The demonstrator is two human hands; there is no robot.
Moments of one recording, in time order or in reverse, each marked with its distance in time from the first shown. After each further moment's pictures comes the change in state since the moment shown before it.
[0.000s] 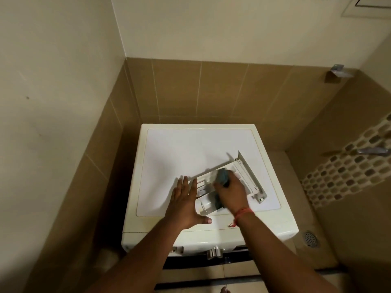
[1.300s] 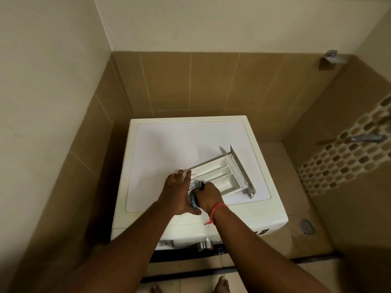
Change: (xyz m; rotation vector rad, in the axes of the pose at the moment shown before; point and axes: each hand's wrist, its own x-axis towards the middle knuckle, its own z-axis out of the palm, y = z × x) left_hand 0.022 0.016 -0.013 0.216 -0.077 0.068; right_hand -0.009 0.011 0.030 -0.072 -0.159 0.340
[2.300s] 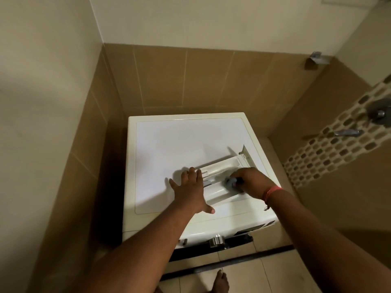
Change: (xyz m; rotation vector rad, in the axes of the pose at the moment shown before) left_hand -0.007 0.003 -0.013 -0.015 -0.178 -0.107; right_hand 0.001 -0.006 -0.094 -0.838 -0.039 -0.399
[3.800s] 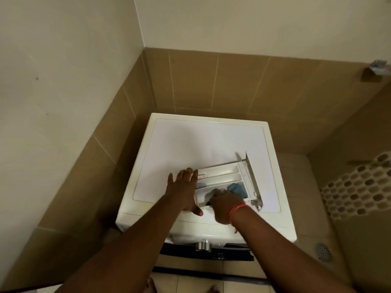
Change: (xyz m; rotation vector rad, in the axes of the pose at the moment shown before) left_hand 0.004 0.020 -0.001 0.123 -0.022 -0.132; right_hand 0.006 -0.014 0.045 -0.401 -0.313 -0.286
